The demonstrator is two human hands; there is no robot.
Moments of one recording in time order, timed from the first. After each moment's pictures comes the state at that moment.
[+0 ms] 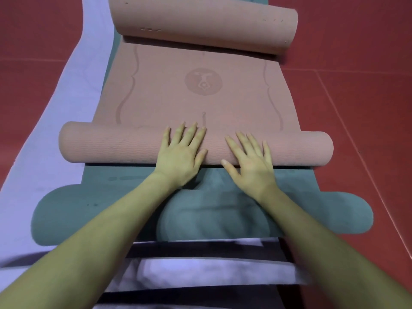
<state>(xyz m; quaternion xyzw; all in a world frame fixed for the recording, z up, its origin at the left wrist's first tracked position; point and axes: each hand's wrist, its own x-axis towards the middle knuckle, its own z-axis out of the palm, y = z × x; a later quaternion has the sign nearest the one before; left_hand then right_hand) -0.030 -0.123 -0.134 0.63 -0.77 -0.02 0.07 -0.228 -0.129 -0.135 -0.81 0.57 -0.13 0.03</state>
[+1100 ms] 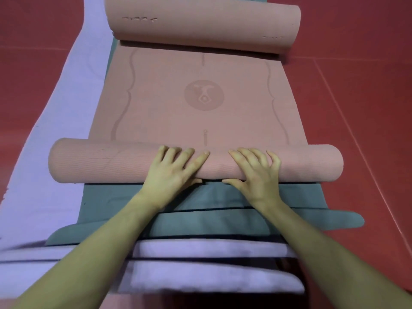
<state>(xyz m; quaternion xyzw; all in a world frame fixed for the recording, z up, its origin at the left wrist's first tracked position) -0.010 -0.043 -0.157 0.49 -0.83 0.19 0.18 -0.251 -0.065 -0.155 -0.83 0.52 -0.19 -0.07</state>
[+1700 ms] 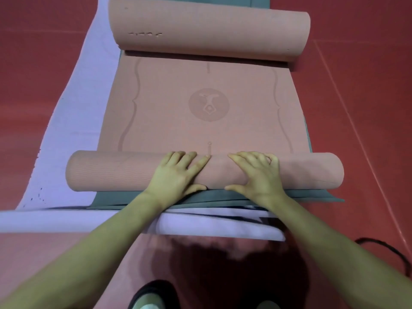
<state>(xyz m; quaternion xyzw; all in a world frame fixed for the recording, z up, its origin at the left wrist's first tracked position) -0.022 0.056 -0.147 0.50 -0.85 0.06 0.13 -0.271 0.028 -0.132 -0.86 0.51 -0.09 0.03</state>
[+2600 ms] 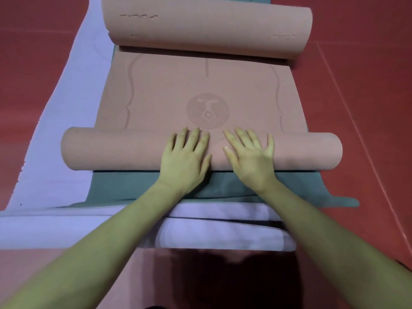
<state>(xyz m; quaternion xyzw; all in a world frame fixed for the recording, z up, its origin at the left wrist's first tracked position) -0.053 0.001 -0.119 0.65 -0.76 0.01 0.07 -0.229 -0.036 -0.138 -0.81 0.57 -0.13 -0.02</state>
